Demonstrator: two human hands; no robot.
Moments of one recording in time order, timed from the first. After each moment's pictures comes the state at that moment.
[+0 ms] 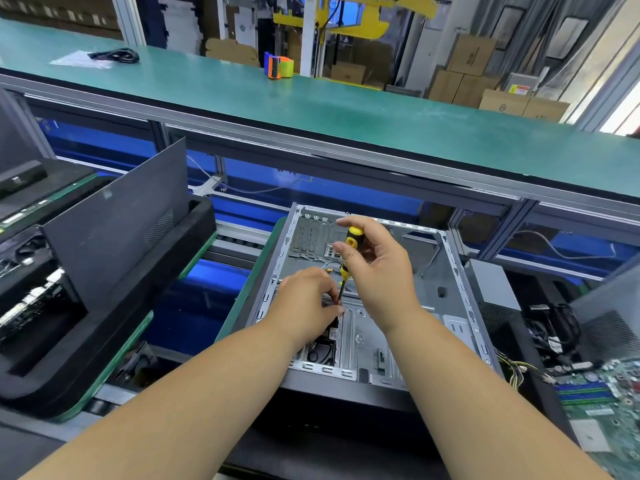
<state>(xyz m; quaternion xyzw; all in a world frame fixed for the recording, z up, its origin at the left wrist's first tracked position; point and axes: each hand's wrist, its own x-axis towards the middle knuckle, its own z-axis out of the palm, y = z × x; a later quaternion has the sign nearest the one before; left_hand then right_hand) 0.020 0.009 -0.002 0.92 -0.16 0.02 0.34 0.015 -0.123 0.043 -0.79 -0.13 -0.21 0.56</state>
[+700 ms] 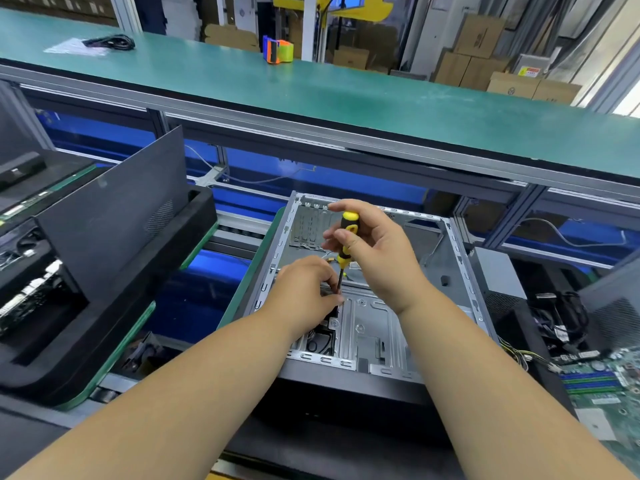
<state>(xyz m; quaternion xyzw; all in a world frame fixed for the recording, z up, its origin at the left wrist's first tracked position) 0.019 0.008 -0.001 0.93 -0.15 0.02 0.35 0.024 -0.131 0.047 -0.72 -0.19 -0.06 0.67</state>
